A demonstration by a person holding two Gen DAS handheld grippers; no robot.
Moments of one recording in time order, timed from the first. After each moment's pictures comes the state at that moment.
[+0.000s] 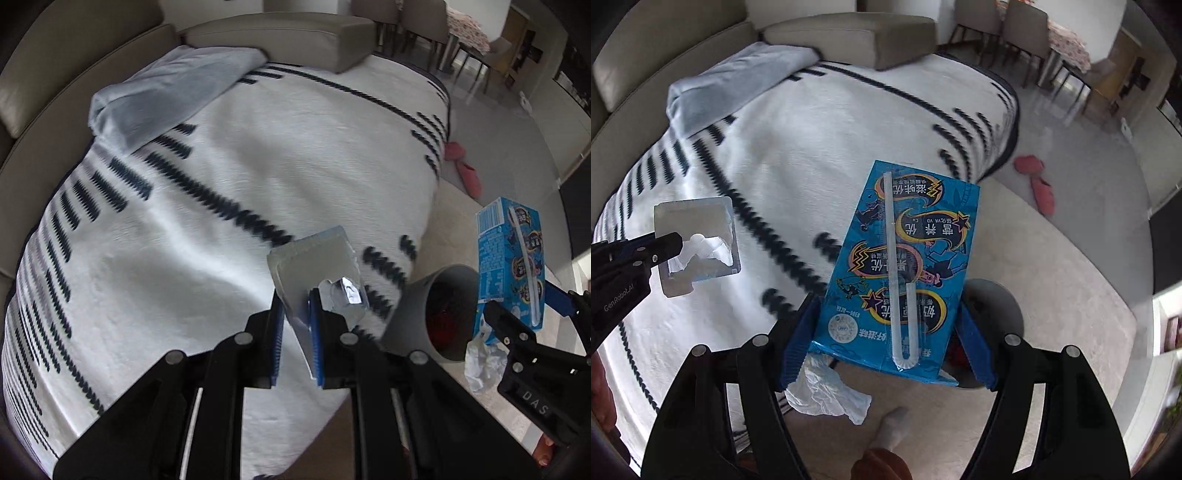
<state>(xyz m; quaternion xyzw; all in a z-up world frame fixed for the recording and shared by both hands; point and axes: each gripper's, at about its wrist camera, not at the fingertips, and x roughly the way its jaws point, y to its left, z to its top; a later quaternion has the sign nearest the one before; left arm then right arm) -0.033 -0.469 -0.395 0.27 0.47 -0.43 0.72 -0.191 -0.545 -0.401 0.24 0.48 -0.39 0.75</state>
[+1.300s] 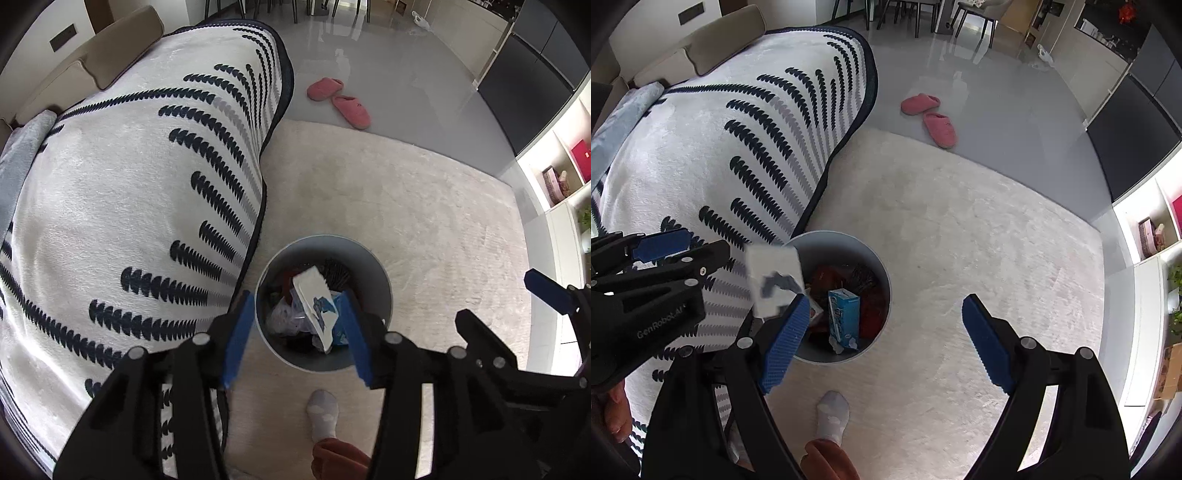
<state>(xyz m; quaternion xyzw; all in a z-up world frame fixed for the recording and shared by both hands) -0.253 -0.627 -0.451 0.36 0.44 -0.56 0.59 -0.401 -0.628 -0.451 0.31 0.47 -0.50 0.65</state>
